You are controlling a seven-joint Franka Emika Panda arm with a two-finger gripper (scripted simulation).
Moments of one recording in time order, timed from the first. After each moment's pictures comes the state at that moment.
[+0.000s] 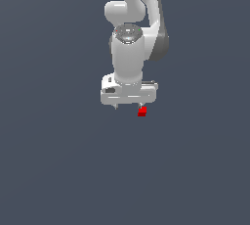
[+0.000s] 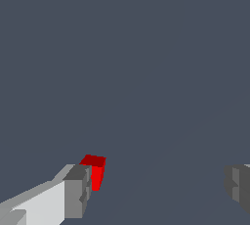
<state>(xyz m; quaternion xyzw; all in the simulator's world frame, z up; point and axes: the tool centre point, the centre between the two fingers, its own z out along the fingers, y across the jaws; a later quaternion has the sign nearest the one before) 0.003 0.013 0.187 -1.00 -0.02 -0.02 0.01</state>
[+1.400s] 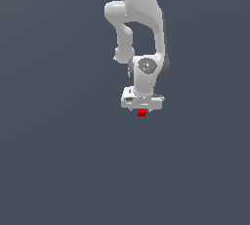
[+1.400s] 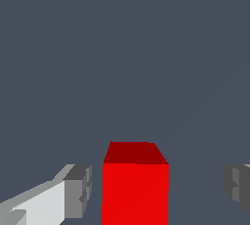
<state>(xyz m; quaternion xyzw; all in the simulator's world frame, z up) -0.070 0.080 0.048 -1.00 0.04 0.00 0.00</state>
